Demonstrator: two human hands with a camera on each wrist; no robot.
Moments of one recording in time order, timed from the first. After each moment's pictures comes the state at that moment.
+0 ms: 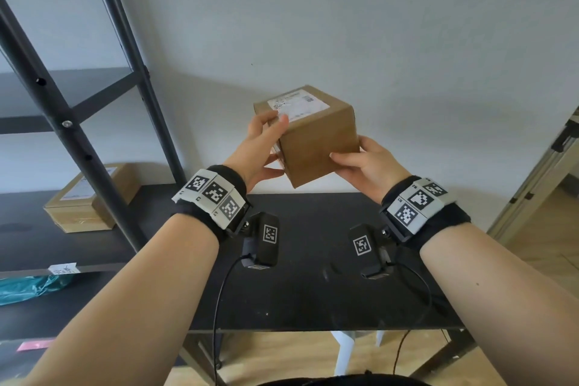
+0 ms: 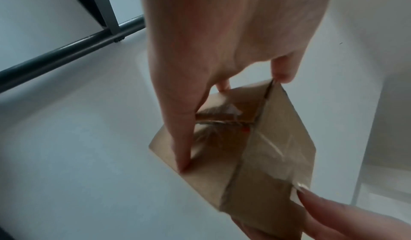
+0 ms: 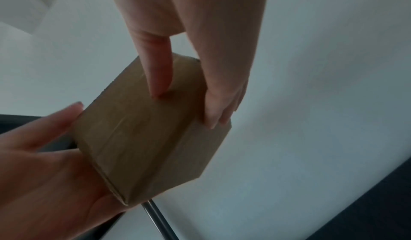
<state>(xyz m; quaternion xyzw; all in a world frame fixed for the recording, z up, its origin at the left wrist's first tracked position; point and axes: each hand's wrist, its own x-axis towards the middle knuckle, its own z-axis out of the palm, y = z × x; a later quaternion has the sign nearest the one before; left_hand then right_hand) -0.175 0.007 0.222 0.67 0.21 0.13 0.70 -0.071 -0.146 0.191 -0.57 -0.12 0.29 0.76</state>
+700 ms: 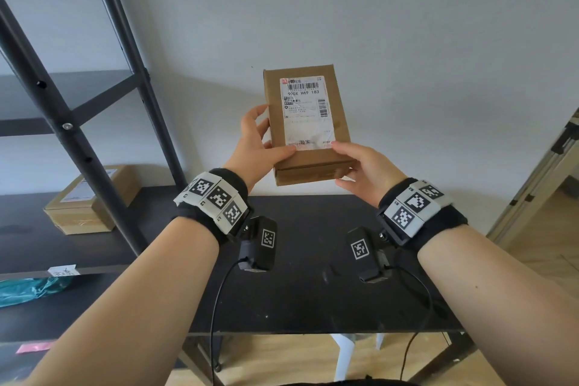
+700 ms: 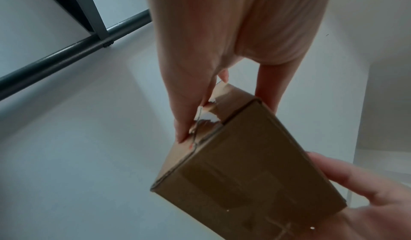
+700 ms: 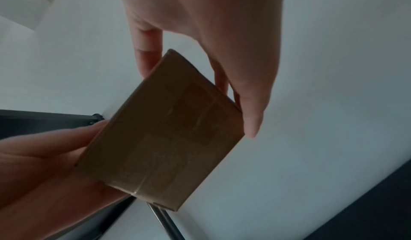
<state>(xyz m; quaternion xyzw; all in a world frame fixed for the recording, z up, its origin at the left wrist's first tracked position) -0.176 0.011 0.215 0.73 0.15 0.21 0.63 -0.071 -0.147 0.193 -0.62 -0.12 0.32 0.71</state>
